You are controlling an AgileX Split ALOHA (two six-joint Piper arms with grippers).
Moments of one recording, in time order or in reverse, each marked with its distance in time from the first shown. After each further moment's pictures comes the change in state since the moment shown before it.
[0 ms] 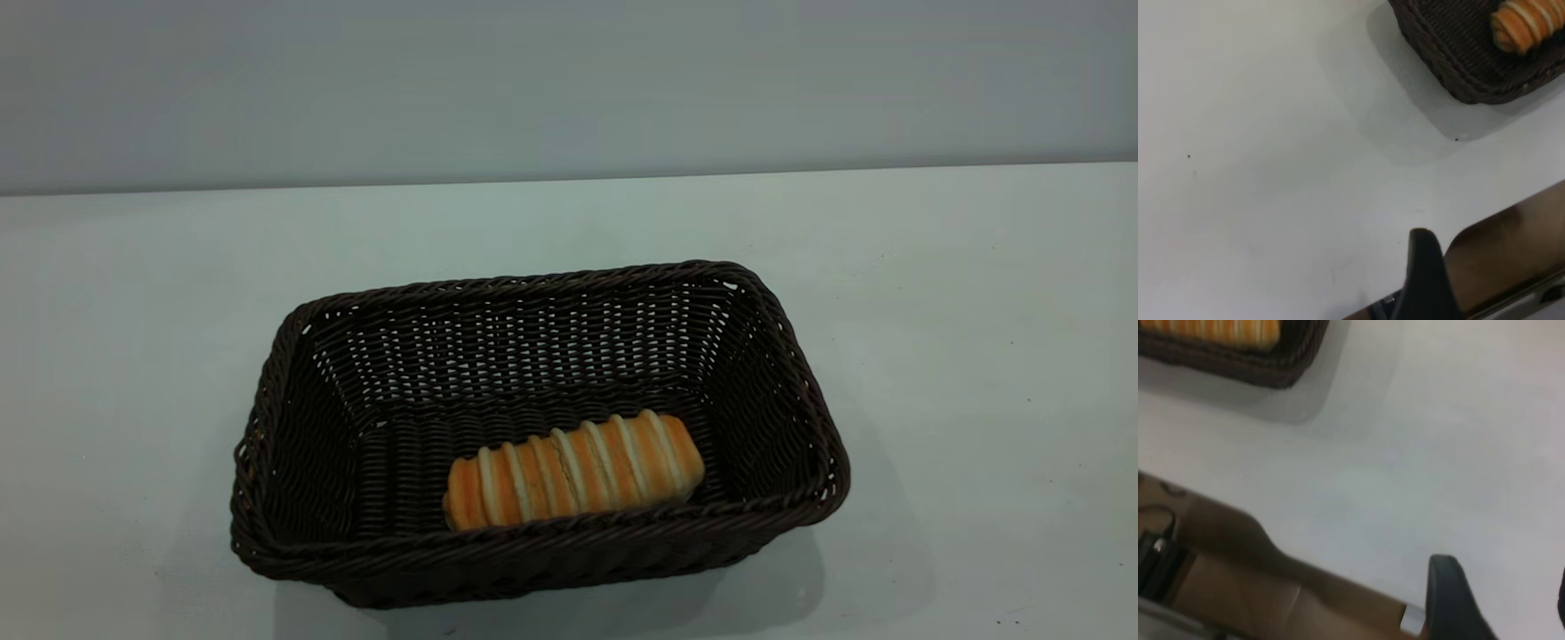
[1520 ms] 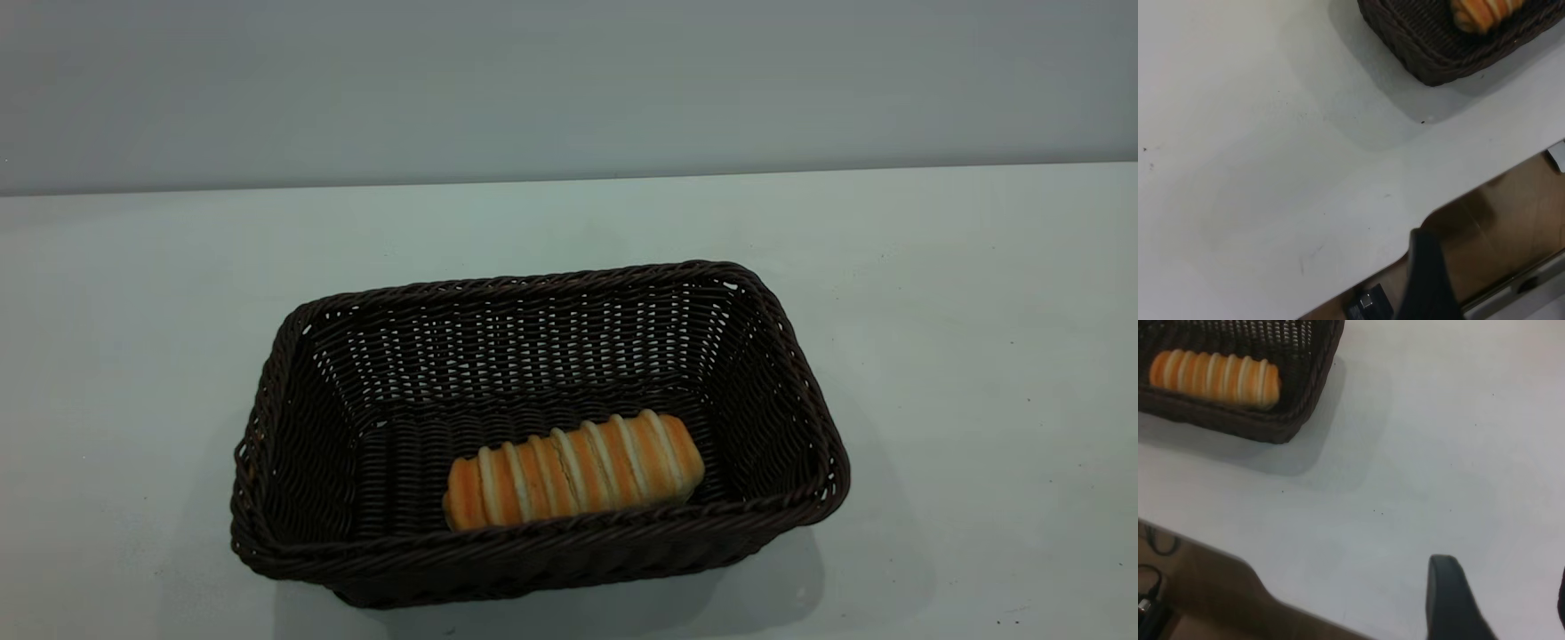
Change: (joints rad) left arm 0.000 -0.142 0.056 -0.077 0.062 0.045; right arm 0.000 -0.147 0.000 0.000 0.001 0.001
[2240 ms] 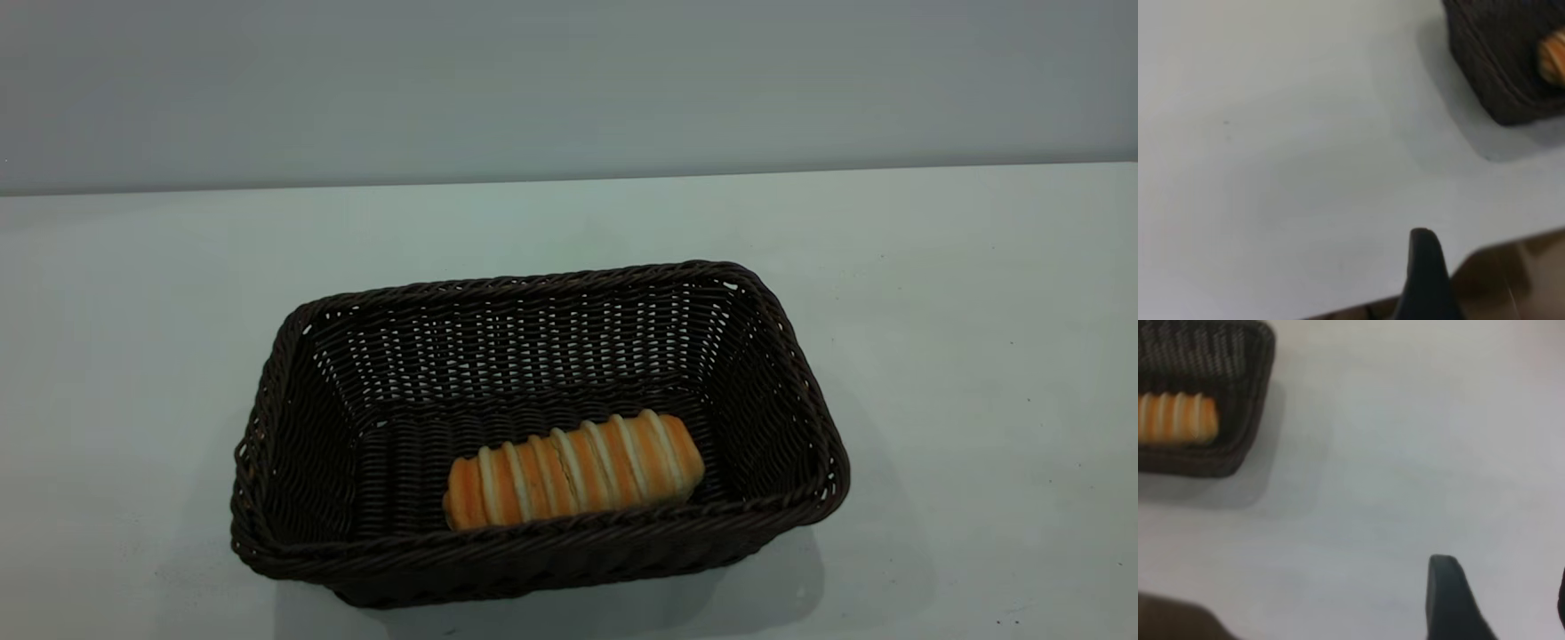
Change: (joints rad) left arm 0.292 -0.127 0.000 0.000 0.003 0.000; right arm -0.185 -0.066 0.000 0.001 0.000 0.000
